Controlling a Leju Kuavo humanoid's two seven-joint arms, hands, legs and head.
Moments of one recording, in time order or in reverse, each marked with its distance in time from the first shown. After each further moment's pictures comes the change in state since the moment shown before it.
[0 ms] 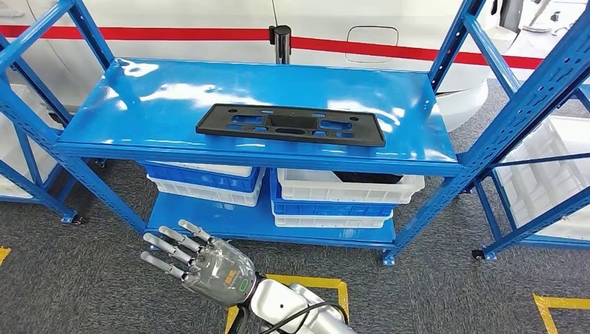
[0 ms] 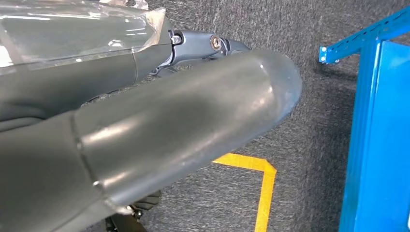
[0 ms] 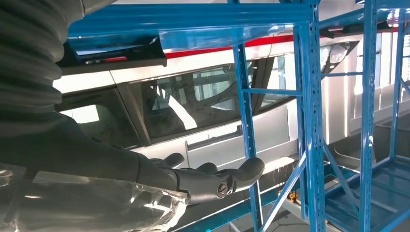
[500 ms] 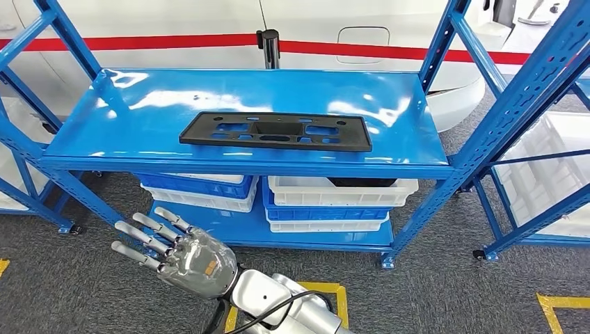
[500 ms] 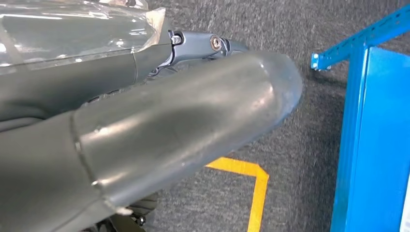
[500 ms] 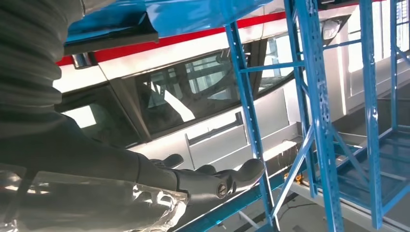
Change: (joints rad) left arm -0.033 0.006 0.053 0.035 -0.020 0.036 0.000; right arm -0.094 0.050 0.091 0.026 -0.123 0.000 0.042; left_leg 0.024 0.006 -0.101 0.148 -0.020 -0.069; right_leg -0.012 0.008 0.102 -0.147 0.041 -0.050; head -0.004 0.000
